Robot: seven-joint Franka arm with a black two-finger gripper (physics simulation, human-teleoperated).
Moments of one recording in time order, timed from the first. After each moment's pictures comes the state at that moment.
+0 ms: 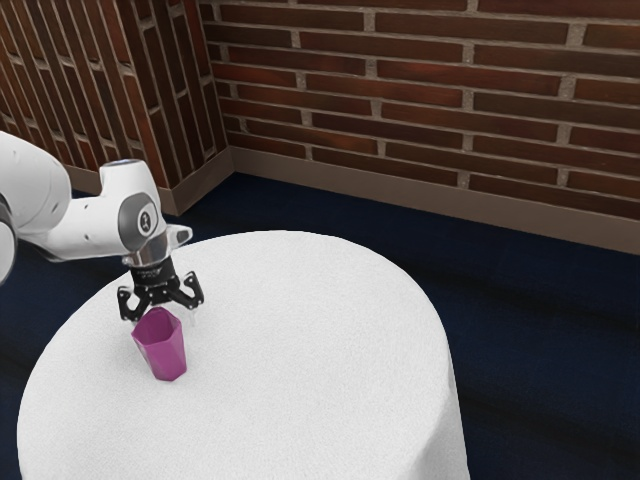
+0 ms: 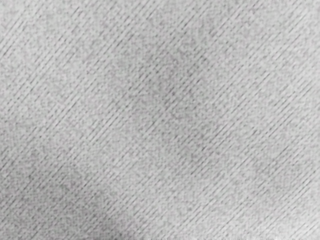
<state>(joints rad) -0.19 0.36 0.46 -2.06 -0.29 2.18 -0.27</state>
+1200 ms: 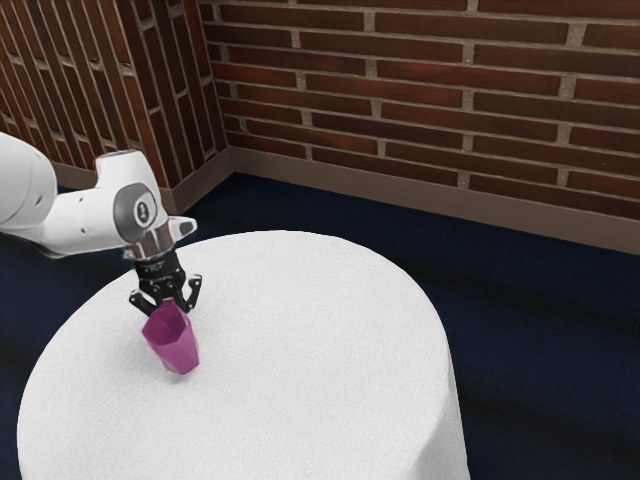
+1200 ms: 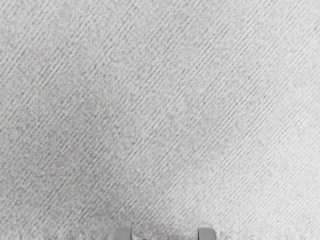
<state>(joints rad) -0.21 0.28 0.45 -2.09 -0.32 2.15 -0.24</state>
